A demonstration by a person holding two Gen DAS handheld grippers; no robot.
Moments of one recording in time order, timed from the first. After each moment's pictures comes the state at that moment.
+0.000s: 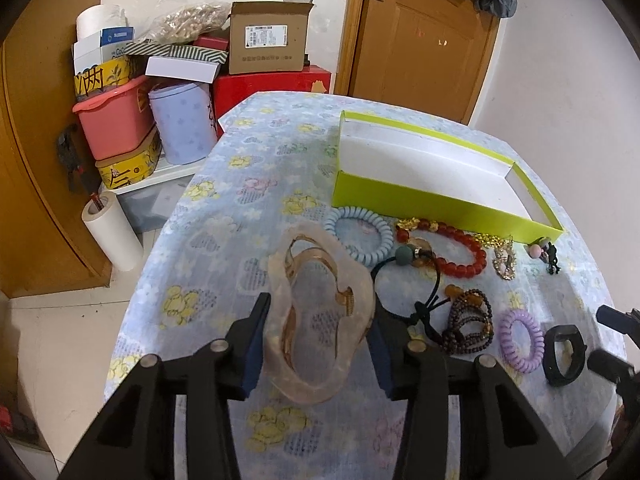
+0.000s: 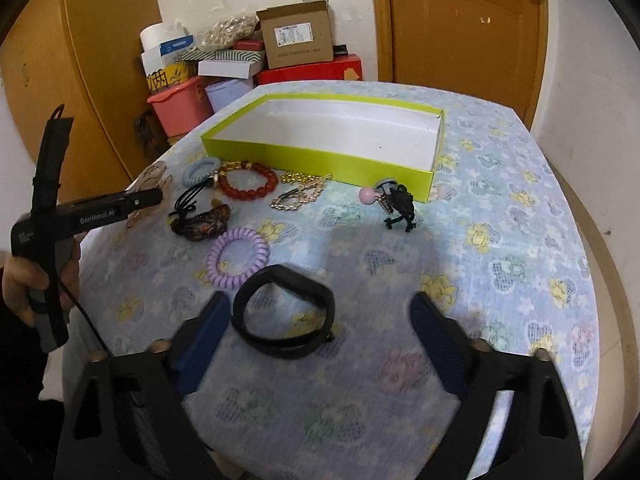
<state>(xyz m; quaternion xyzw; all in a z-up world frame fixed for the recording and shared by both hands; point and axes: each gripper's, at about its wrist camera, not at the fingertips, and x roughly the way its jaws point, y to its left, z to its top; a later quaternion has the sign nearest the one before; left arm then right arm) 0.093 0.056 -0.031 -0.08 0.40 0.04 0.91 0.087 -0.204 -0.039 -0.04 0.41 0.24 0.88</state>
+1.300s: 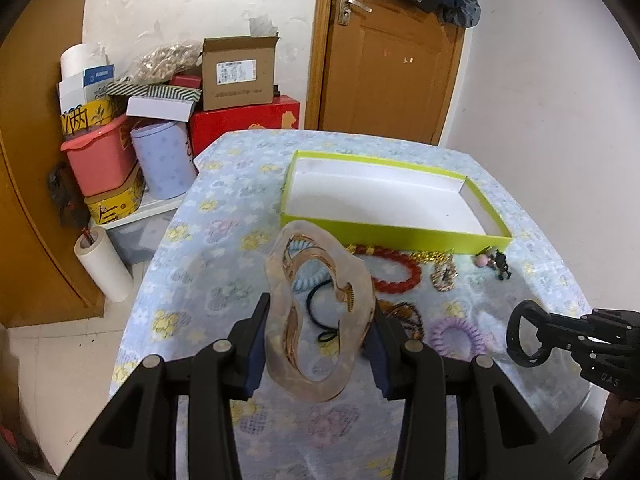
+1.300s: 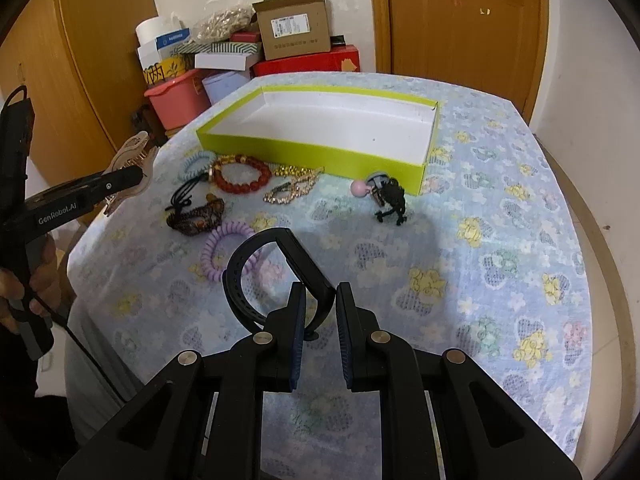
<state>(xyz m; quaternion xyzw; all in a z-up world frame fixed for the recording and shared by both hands) 0.074 0.024 0.010 -0.05 0.36 0.00 0.93 0.088 -0.210 -0.034 -0.04 0.43 0.24 0.87</state>
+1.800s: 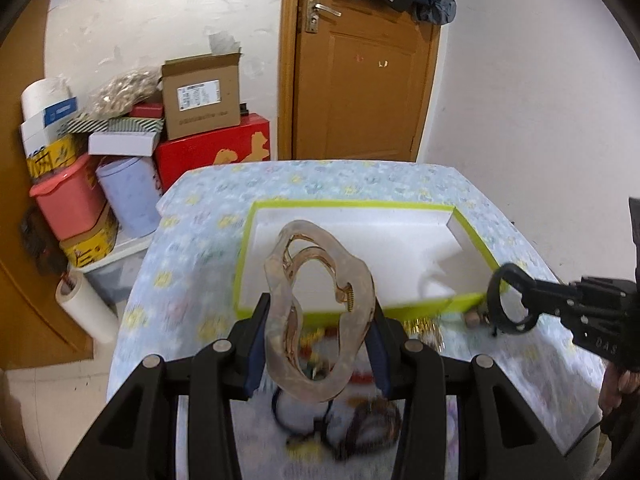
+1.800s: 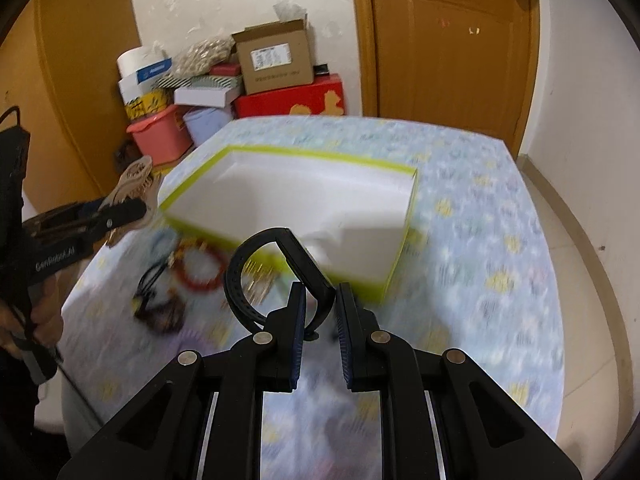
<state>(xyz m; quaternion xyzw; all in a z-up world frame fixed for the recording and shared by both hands) 0.154 0.002 0.031 -0.02 0.35 -0.04 0.94 0.165 -0.207 0.001 -0.03 0.39 0.22 0.89</state>
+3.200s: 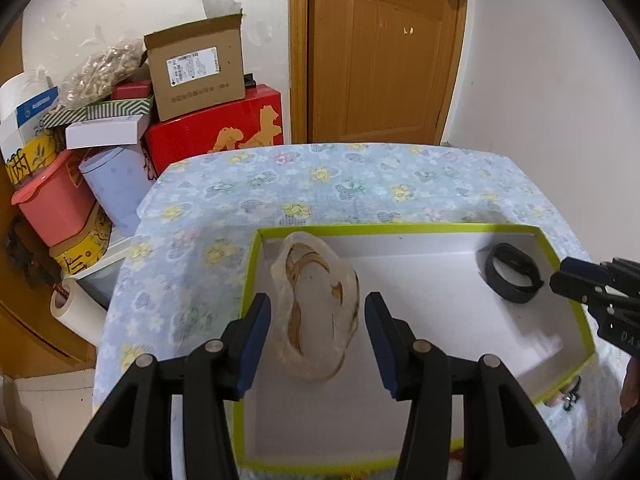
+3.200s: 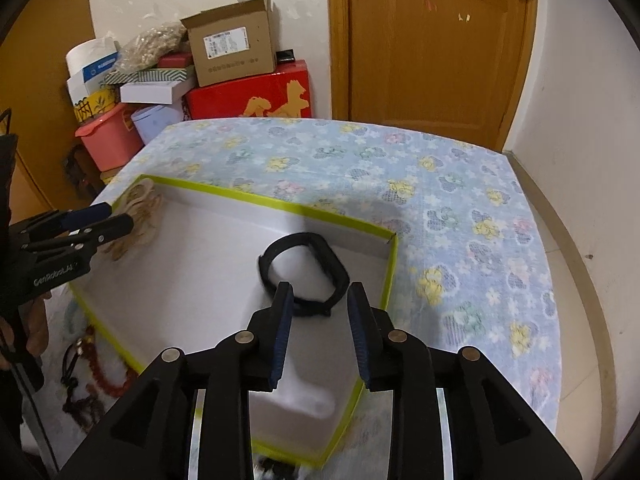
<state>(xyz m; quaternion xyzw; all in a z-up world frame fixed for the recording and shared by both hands) 0.265 0.016 -0.004 -0.01 0.40 -0.01 0.92 0.273 -0.189 -0.018 -0.05 0.42 0.17 0.89</state>
